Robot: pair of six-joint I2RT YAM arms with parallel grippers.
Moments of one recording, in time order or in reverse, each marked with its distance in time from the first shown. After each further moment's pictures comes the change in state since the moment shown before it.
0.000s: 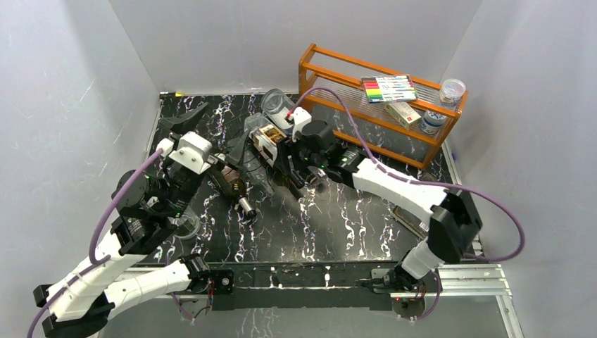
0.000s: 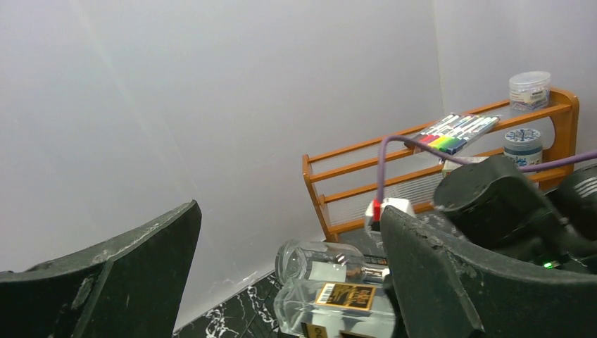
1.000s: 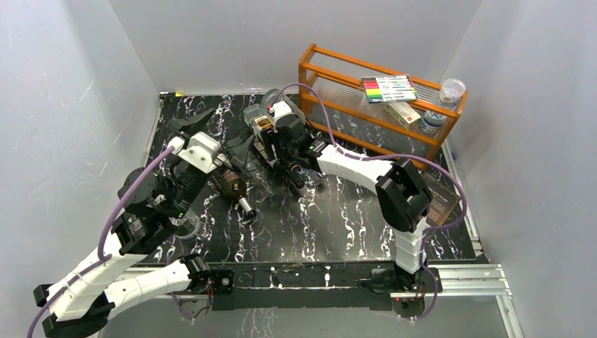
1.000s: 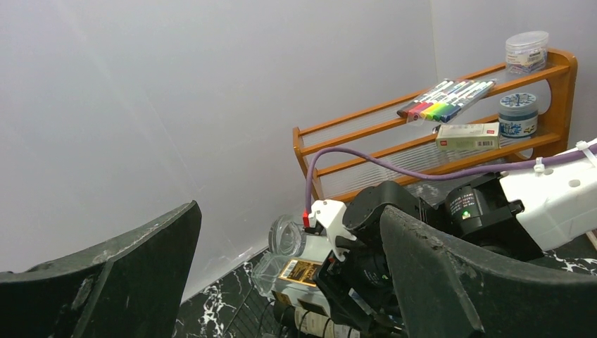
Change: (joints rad) left arm 0.000 0.000 0.004 -0.095 -0.004 -0.022; right arm -0.001 0.415 0.272 0.090 0.188 -0.031
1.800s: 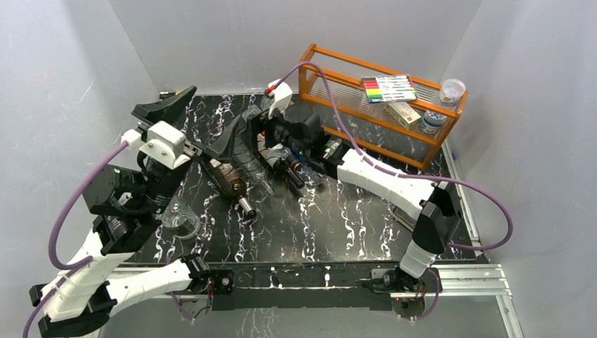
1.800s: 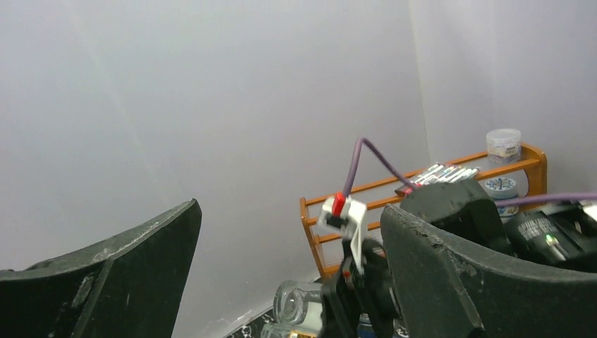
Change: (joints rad) left arm 0.000 0.049 0.184 0.037 0.061 0.003; right arm 0.071 -0.254 0.042 0.074 -0.101 0.044
